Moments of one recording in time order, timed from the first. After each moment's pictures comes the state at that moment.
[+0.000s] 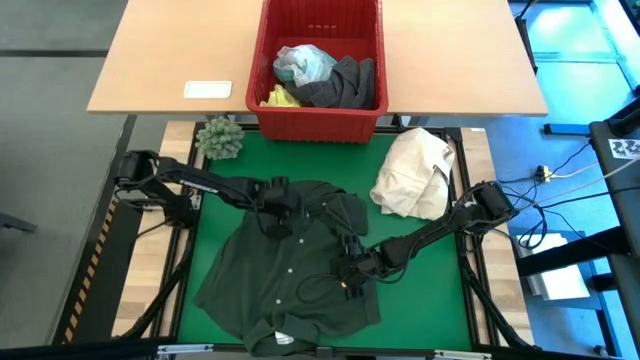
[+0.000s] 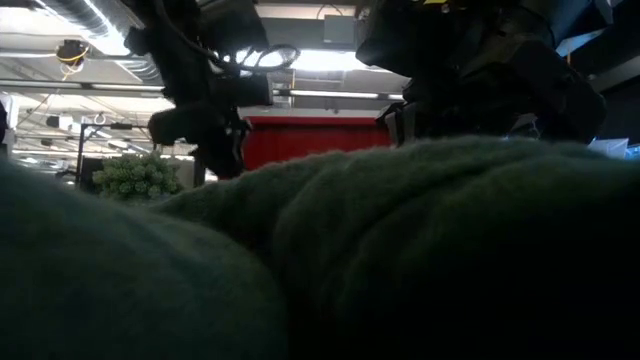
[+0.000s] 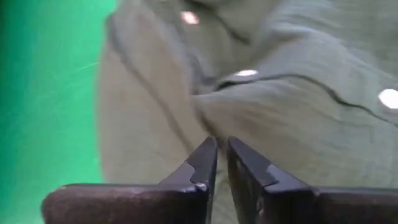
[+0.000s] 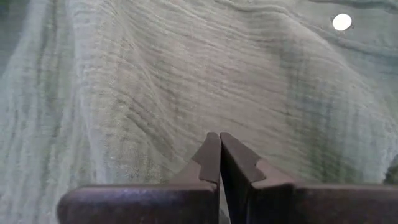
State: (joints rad) left arm 0.00 1.56 0.86 -0.40 -0.23 0.07; right arm 0.44 1.90 1.12 -0.17 0.25 0.18
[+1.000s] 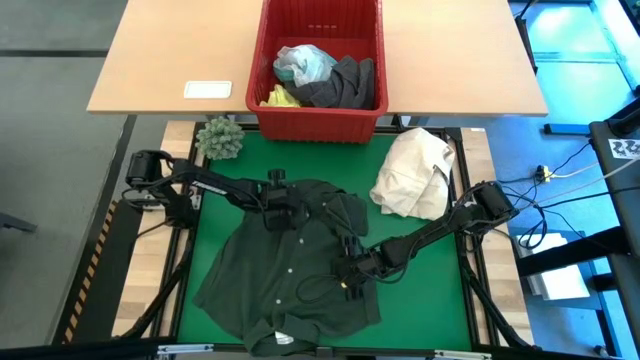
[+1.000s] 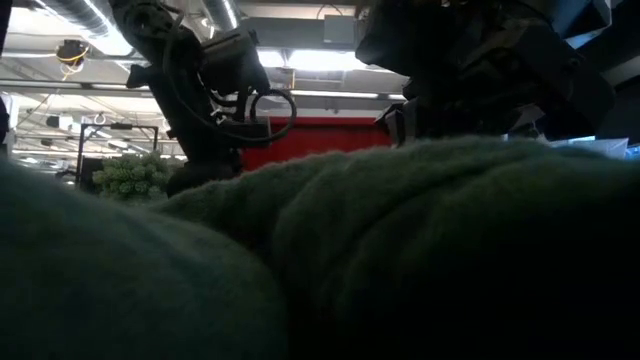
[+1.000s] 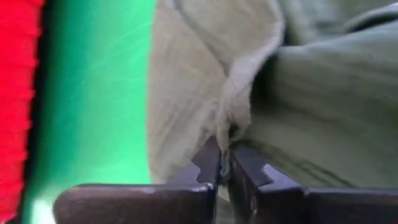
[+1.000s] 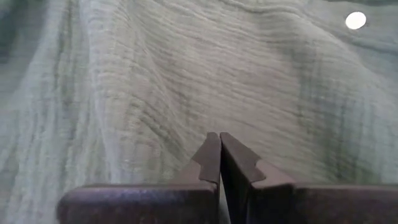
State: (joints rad) left arm 0.06 1.64 0.78 -0.25 -0.50 0.12; right arm 0.44 1.90 1.12 -0.16 0.22 0.20
